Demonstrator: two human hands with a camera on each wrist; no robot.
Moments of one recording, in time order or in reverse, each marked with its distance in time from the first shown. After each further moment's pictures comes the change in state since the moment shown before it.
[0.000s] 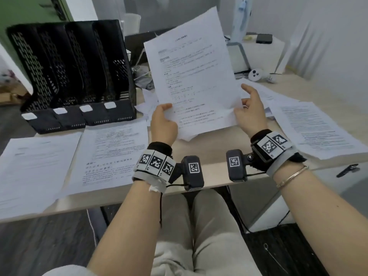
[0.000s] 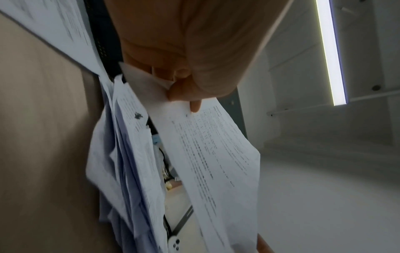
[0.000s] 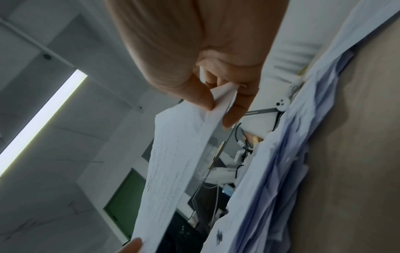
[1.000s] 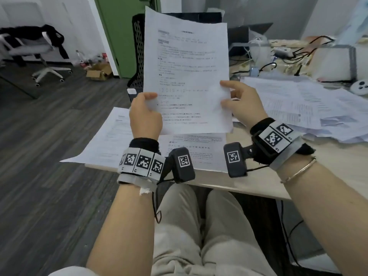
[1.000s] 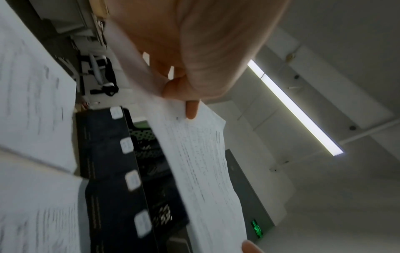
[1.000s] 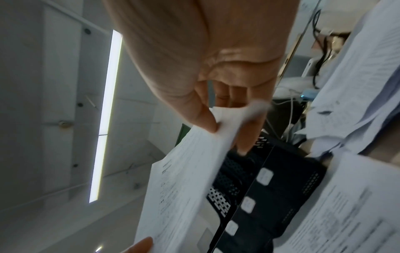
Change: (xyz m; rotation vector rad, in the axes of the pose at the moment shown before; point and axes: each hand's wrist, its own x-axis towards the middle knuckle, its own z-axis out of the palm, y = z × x) left_hand -0.012 -0.027 -0.225 0.306 0.531 -0.002; right_hand -0.053 -0.115 0.188 0.122 -0.517 -0.170
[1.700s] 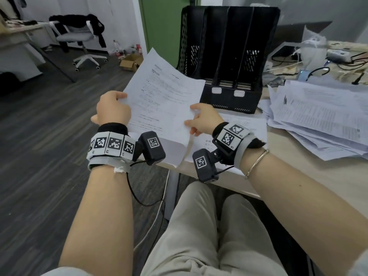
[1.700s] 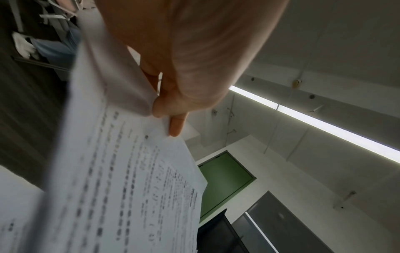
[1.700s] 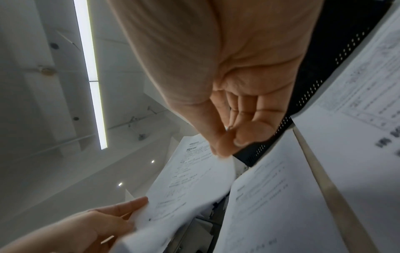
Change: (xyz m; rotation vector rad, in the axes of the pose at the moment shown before) left_hand 0.066 -0.075 -0.126 0.410 0.168 -0.297; right_hand 0.007 -0.025 0.175 -0.097 -0.480 0.194
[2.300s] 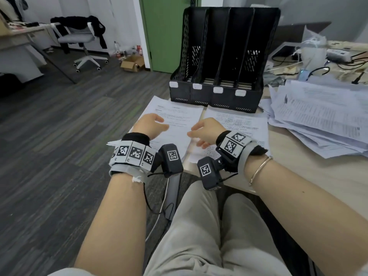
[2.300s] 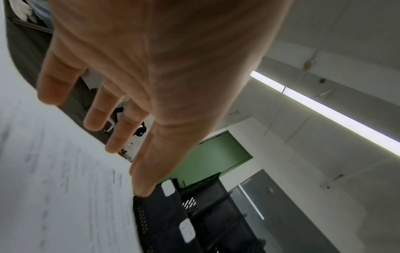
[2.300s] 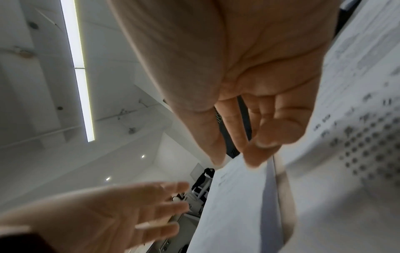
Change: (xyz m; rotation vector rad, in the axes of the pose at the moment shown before) left_hand -0.023 -0.005 0.041 0.113 -0.548 0.144; right_hand -0.017 0.014 0.010 -0.104 -0.055 0.150
